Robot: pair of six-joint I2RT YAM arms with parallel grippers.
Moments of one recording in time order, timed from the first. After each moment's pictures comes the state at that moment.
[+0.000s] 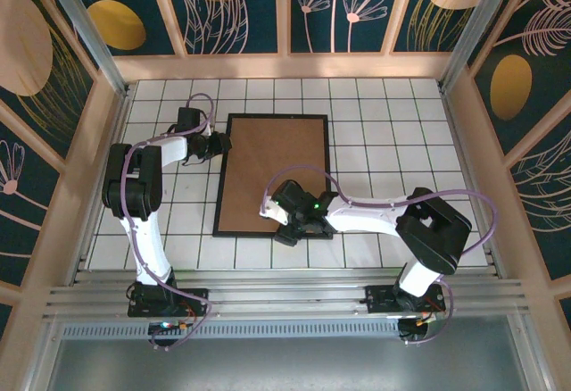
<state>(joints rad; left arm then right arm) -0.10 2.04 1.24 -0.14 0.42 -0.45 1.04 1.64 0.90 -0.33 0.03 -0.27</state>
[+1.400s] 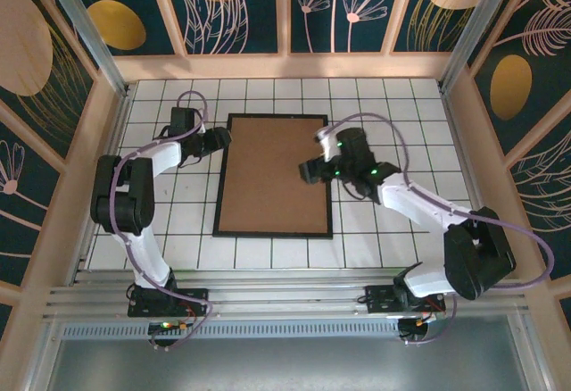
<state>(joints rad) -0.10 1.86 1.12 -0.08 0.37 -0.51 0.50 1.38 0.87 -0.13 -0.24 0.17</state>
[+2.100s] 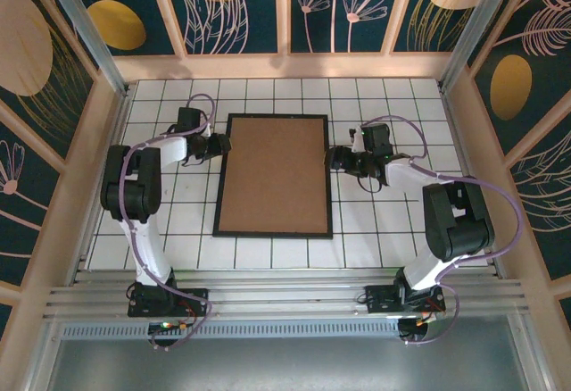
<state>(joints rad) -0.11 2.02 1.23 -0.18 0.37 -0.40 0.27 1.62 0.88 -0.10 -0.40 0.47</state>
